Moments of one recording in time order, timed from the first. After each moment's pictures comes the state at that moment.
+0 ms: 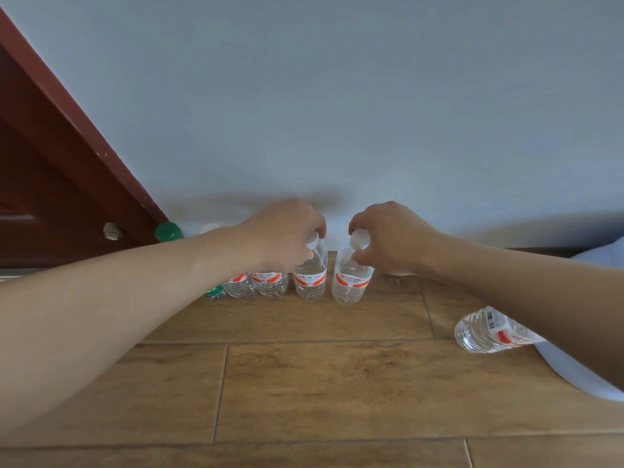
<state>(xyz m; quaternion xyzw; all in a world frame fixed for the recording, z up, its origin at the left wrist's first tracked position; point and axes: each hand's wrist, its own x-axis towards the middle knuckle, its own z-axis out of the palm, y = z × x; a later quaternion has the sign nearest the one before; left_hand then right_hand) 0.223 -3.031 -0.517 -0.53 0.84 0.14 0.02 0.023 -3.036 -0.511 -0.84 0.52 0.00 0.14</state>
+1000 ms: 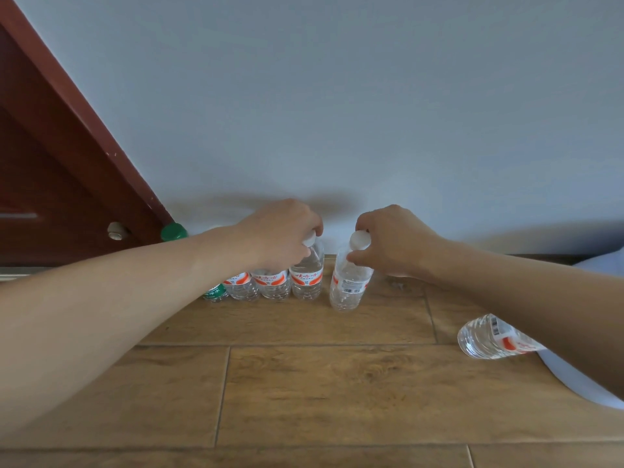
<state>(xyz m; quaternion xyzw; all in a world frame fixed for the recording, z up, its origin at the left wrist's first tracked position) 0.240 -3.038 -0.523 -0.53 0.84 0.13 0.02 0.032 -3.041 -0.515 -0.82 0.56 0.01 0.15</state>
